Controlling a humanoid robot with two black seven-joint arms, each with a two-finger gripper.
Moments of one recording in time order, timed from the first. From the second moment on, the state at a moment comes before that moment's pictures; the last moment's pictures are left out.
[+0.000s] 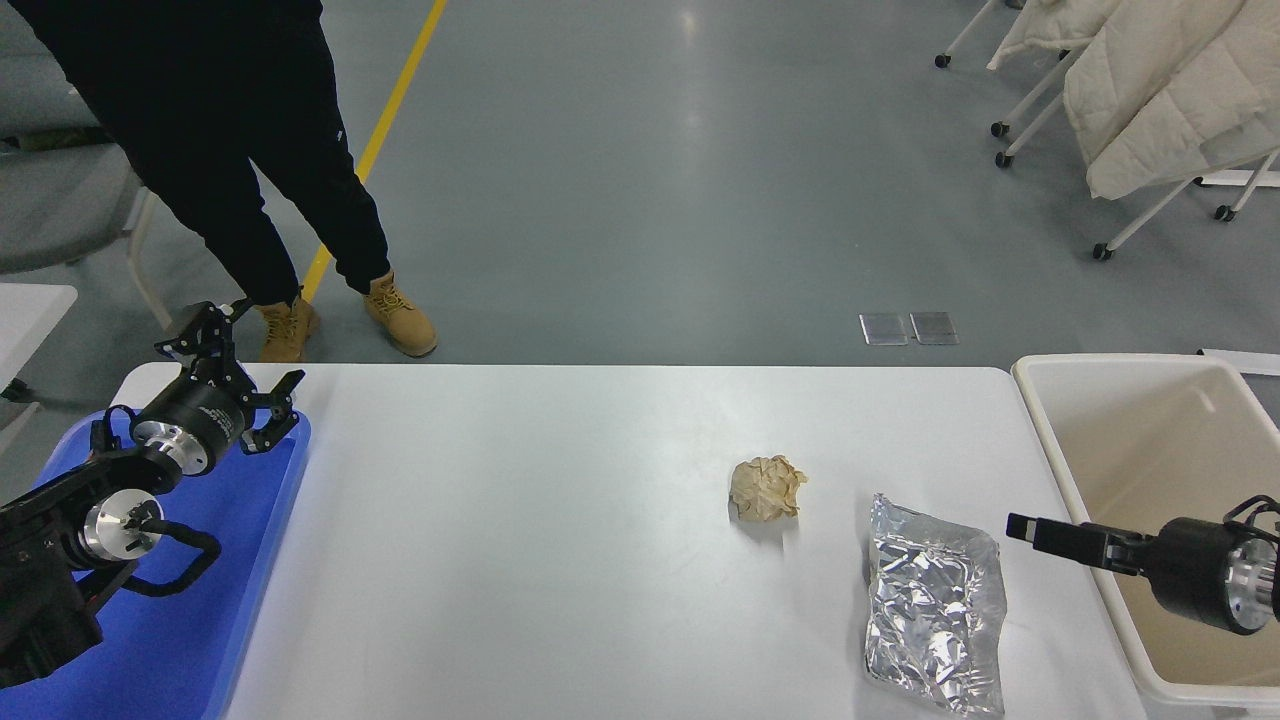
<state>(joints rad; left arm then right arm) -0.65 0.56 -0.50 -0.54 -0.03 -0.39 -0.40 0.77 -1.12 -0.11 1.37 -1.24 -0.04 0.32</state>
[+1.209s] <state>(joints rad) -0.65 0.56 -0.50 -0.54 -0.03 -0.39 -0.40 0.76 -0.87 -0.20 1.36 -0.88 -0.05 0.04</state>
